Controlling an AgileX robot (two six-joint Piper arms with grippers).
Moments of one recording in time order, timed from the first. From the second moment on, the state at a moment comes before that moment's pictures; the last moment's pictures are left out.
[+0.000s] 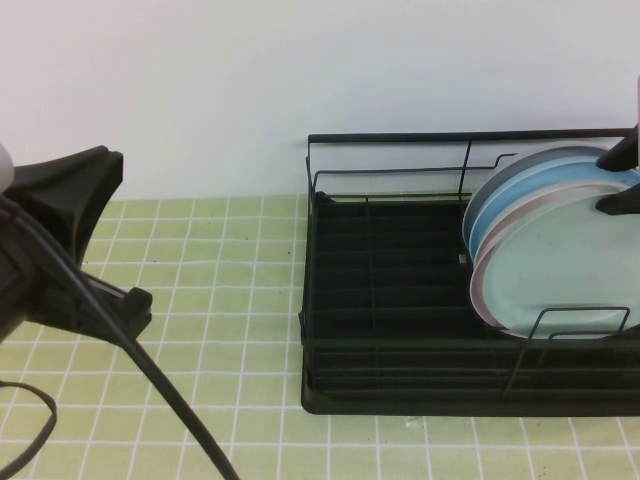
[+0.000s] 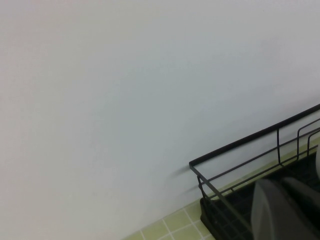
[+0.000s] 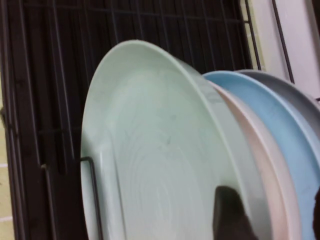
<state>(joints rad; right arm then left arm) -0.01 1.56 -1.33 0.63 0.91 -1.76 -0.85 0.79 -0.77 1.24 0.41 -1.09</state>
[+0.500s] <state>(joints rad) -0.01 1.60 -1.33 0.56 0.93 -1.61 -0.85 0.79 -0.77 1.24 0.40 -1.11</state>
